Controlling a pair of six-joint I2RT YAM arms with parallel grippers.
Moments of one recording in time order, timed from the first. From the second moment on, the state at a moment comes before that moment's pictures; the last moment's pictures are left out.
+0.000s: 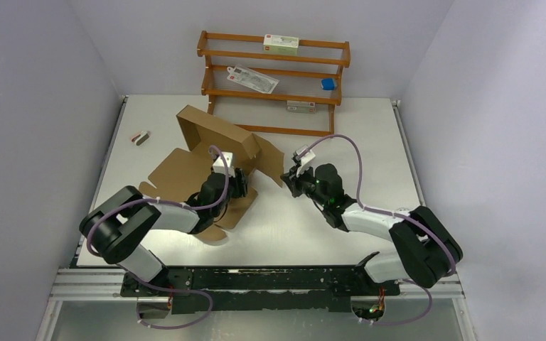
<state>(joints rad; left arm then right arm) -0.74 1.58 0.45 0.82 -0.36 -0.38 0.61 1.37 0.46 0.65 -0.14 0.02</state>
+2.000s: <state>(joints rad) -1.16 1.67 0.50 0.74 -0.71 -0.30 0.65 1.24 0.34 0.59 0.07 0.13</state>
